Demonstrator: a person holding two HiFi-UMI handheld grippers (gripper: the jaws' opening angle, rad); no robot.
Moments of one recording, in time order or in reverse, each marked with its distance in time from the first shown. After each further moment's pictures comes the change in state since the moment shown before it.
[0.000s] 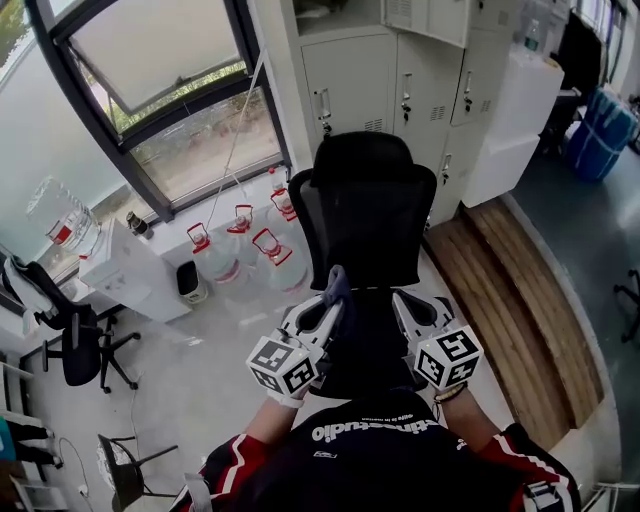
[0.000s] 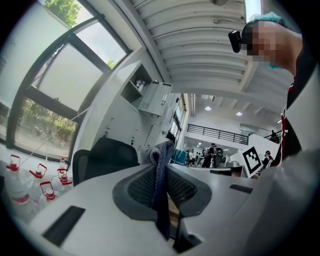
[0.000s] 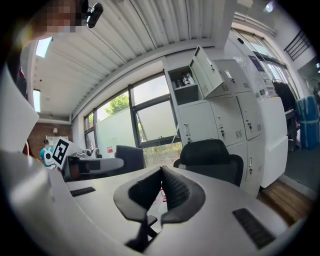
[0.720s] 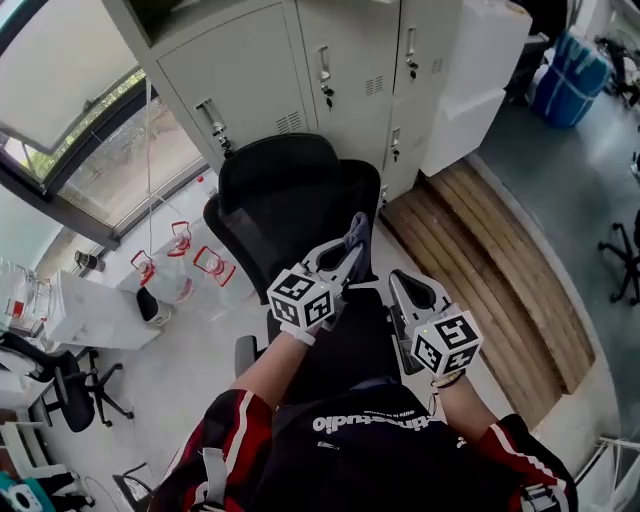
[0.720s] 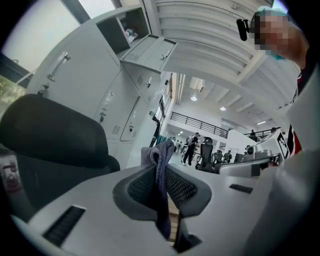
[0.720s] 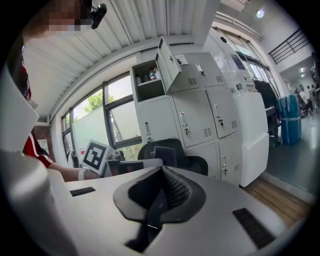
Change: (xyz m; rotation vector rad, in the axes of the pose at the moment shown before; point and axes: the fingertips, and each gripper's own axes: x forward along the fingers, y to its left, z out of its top) left arm 0.365 0.040 -0.053 -0.001 0.166 -0.253; right arm 0.048 -0.256 0.016 0.076 0.025 -0.188
